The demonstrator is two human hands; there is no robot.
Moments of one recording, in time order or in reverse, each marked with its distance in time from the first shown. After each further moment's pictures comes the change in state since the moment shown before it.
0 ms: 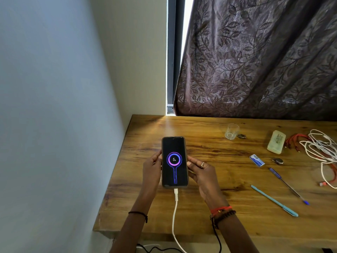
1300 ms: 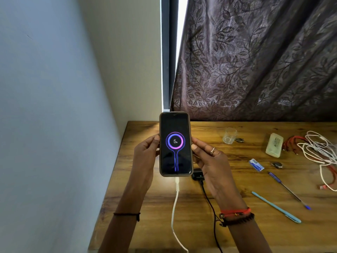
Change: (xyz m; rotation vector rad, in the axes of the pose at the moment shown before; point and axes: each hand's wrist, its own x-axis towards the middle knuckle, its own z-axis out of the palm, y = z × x) left_hand 0.009 0.089 -0.003 -0.161 -0.084 0.084; right_hand -0.024 -0.088 0.011 0.254 -0.095 -0.158
